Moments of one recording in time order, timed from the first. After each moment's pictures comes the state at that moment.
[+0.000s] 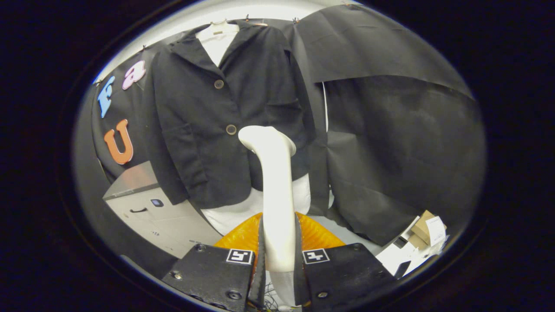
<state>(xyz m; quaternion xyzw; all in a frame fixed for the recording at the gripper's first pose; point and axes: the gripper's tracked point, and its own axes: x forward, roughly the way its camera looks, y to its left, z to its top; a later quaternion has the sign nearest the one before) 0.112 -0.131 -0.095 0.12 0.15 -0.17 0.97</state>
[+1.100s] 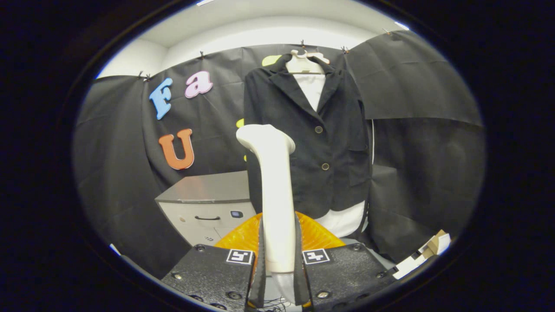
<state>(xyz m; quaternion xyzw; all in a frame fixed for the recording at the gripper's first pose) 0.056 0.061 -0.021 0.06 0.07 -0.03 0.99</state>
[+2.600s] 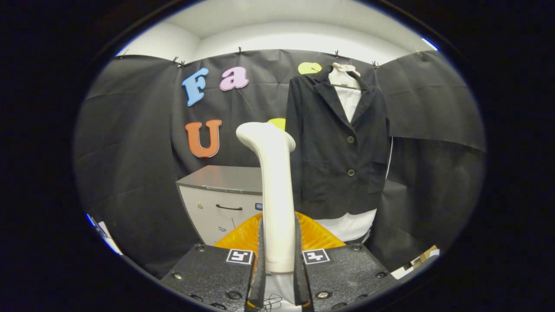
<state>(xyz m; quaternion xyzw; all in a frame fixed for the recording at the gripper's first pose) 0.018 0.118 -0.037 0.00 0.06 0.01 1.00</state>
